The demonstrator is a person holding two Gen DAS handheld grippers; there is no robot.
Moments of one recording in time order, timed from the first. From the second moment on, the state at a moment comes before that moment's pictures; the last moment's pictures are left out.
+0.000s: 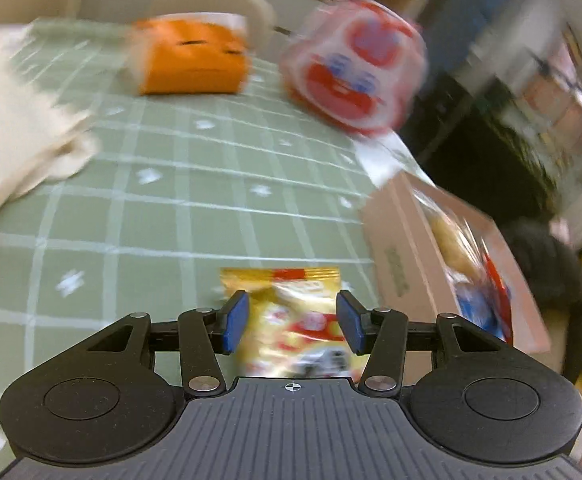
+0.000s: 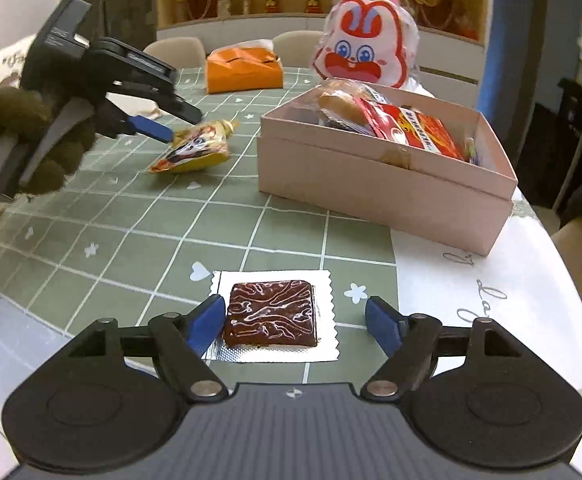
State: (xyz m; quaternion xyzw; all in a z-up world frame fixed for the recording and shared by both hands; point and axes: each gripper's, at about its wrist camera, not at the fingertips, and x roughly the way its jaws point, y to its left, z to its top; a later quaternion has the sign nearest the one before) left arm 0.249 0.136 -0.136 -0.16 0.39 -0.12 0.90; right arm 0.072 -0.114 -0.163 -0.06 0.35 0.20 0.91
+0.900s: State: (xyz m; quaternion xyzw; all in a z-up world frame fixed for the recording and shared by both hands) left arm 0.153 0.067 -0.141 0.11 0.37 -0.16 0.91; right arm 0.074 -0.131 -0.165 0.00 0.35 0.19 0.92
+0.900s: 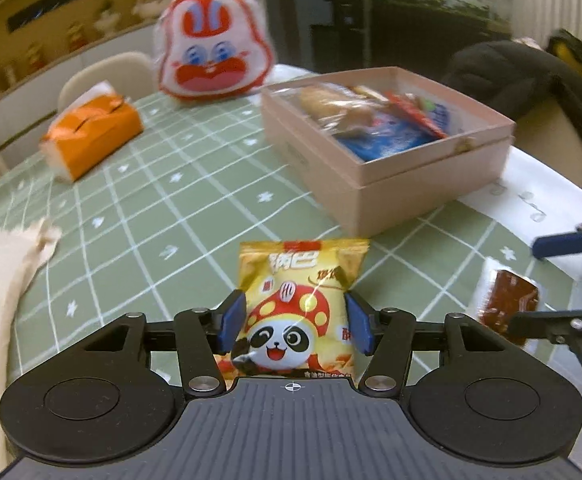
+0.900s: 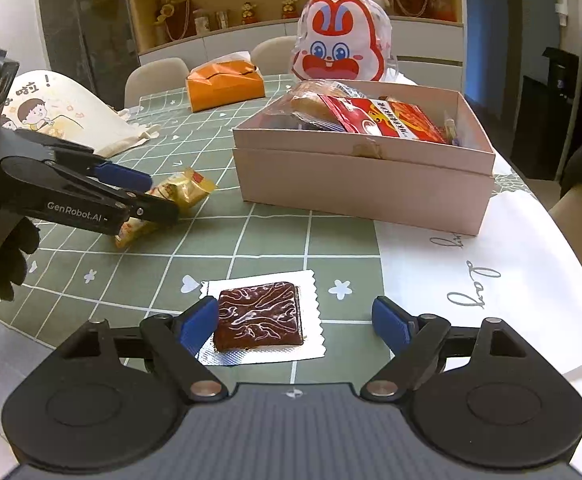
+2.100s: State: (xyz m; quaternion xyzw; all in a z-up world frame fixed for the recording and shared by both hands) left arm 0.058 0.047 -0.141 0.04 0.37 -0.22 0.90; right arm 0.049 -0.116 -0.156 -0.10 0.33 0.17 0.92
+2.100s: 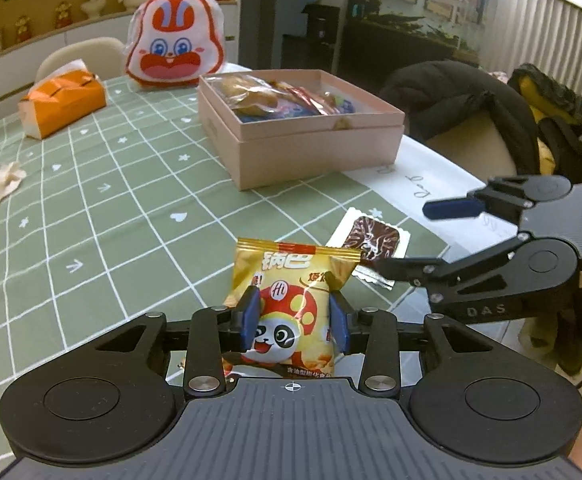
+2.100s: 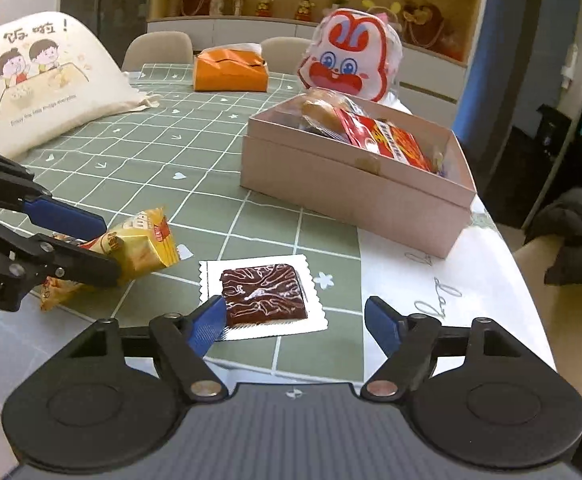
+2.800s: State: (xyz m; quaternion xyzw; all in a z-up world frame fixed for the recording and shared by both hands) left arm 0.050 0.040 -0.144 0.07 0.35 -0.22 0.91; right arm 0.065 -0.125 -0.153 -0.05 0.36 0.21 0.91
